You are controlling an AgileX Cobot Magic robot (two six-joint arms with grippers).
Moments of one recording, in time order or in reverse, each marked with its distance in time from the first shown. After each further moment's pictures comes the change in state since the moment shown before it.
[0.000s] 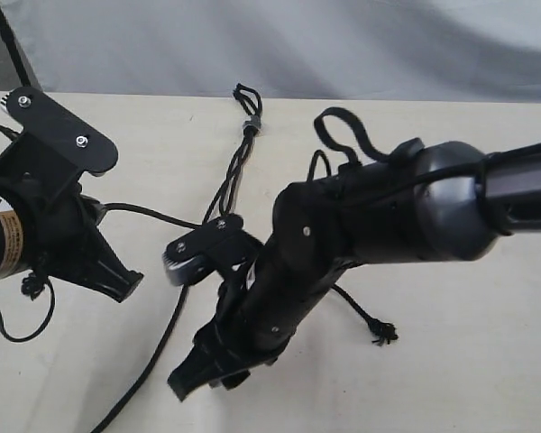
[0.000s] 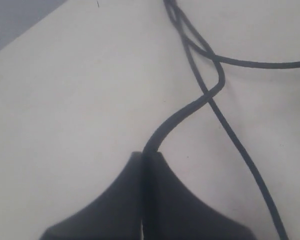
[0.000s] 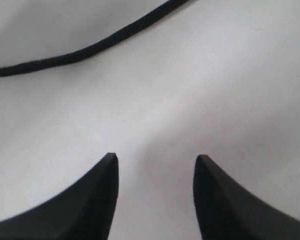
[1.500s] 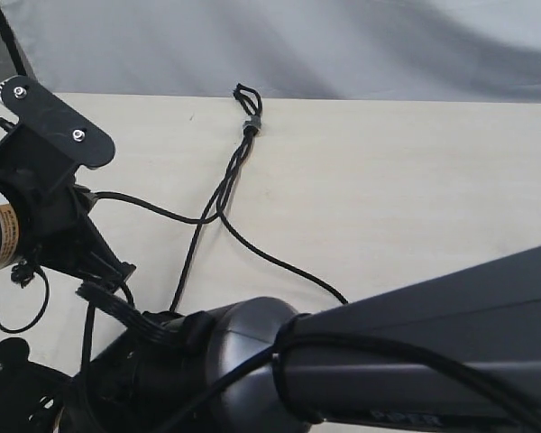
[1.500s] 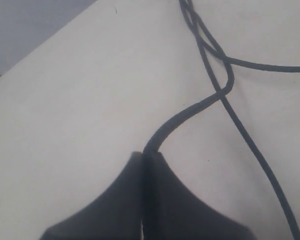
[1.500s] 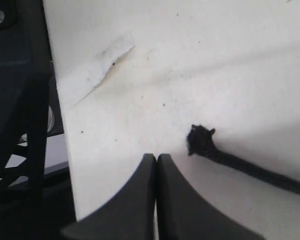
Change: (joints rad) left arm 0.000 0.000 -0.008 0.050 0.055 -0.003; right arm 0.391 0.176 -0.201 -0.050 -0.197 -0.075
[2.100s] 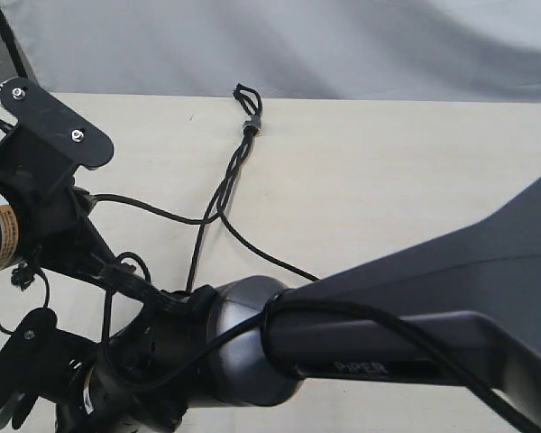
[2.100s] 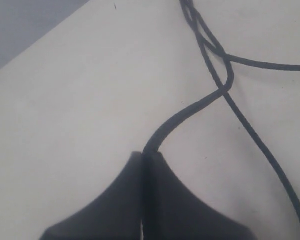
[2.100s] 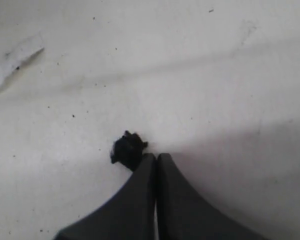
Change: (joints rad) left arm 0.000 0.000 0.000 -0.017 0.000 0.000; right arm -0.064 0.066 -0.008 -0.113 -0.083 -0.004
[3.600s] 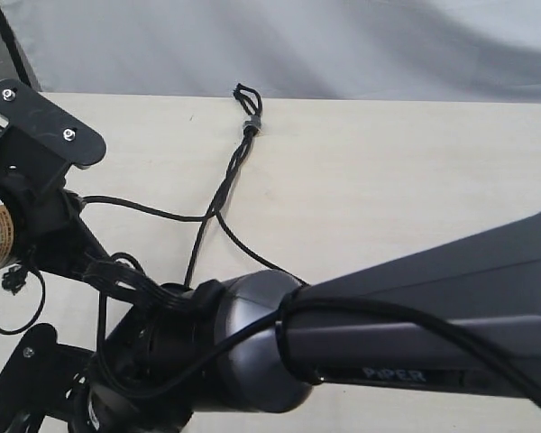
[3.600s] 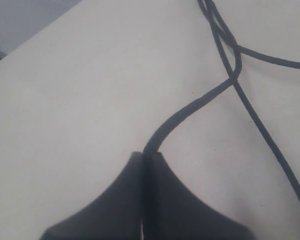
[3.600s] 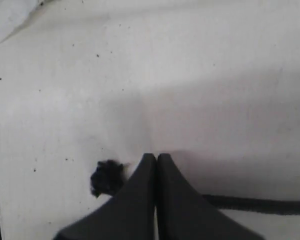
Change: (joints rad) left arm 0.000 0.000 0.000 -0.024 0.044 -0.015; right arm 0.014 -0.051 0.000 -0.107 0.170 0.064
